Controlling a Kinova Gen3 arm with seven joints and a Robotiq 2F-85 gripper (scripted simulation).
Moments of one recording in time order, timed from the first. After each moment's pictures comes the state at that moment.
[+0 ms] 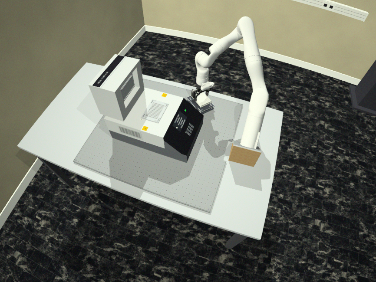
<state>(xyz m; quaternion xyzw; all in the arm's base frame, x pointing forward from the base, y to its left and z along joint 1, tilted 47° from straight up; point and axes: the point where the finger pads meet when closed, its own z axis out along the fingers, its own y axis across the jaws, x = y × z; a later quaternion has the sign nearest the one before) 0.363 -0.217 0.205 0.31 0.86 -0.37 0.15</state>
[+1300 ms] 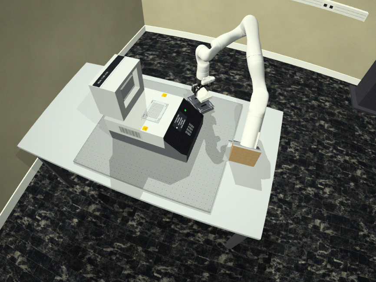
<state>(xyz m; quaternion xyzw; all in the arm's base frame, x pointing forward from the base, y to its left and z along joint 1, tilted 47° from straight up) 0.361 -0.185 0.235 0.31 0.86 -0.37 0.15</state>
